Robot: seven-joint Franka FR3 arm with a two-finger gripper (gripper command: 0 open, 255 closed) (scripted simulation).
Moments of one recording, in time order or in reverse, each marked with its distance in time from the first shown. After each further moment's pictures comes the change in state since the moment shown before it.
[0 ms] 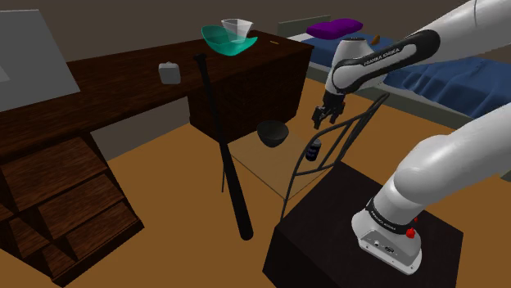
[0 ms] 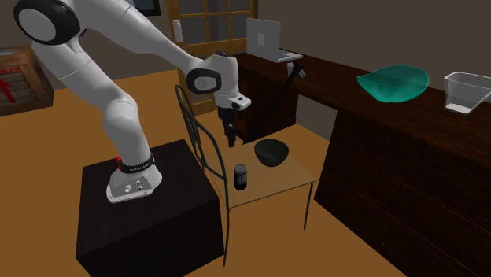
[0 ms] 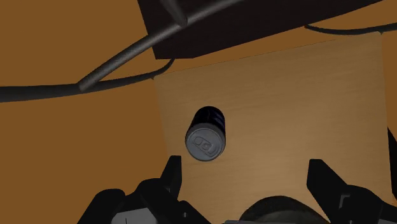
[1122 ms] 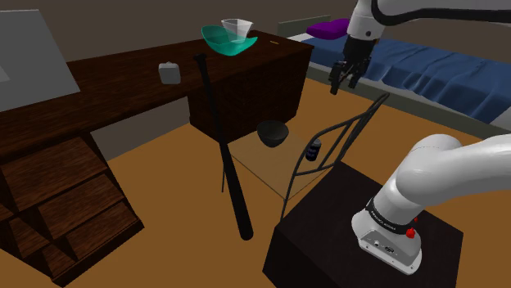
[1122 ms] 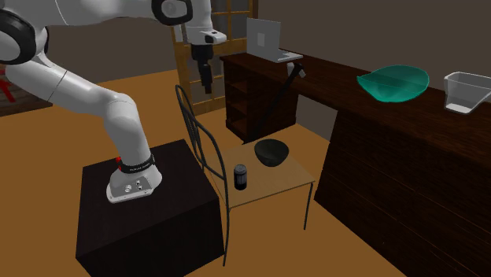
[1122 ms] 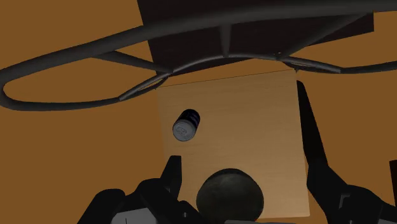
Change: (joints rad) arm 0.054 -0.384 0.201 0.248 0.075 -0.633 0.093
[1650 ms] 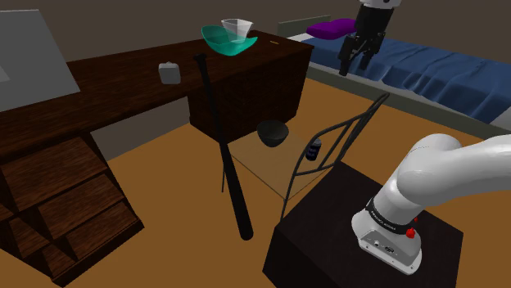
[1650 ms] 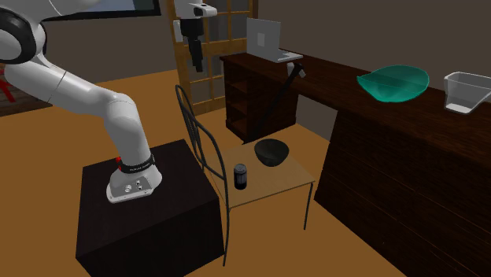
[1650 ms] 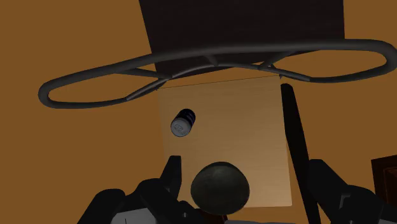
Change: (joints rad) arm 0.021 -0.013 0.056 0.182 0.034 -0.194 0.023
